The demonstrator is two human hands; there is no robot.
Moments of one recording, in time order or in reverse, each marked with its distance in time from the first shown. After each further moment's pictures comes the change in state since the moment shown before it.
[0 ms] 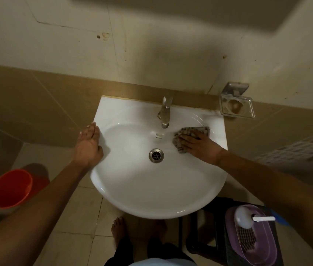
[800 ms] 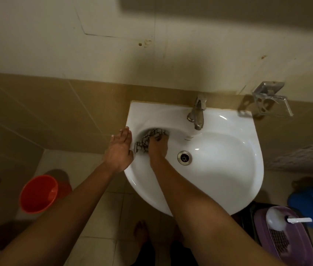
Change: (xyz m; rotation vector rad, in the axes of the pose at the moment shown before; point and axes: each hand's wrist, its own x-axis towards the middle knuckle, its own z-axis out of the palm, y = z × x) left_hand -0.002 -0.025 -0.018 0.015 -0.104 0.152; right_hand 0.265 -0.152 -0.113 1.851 0.272 1.709
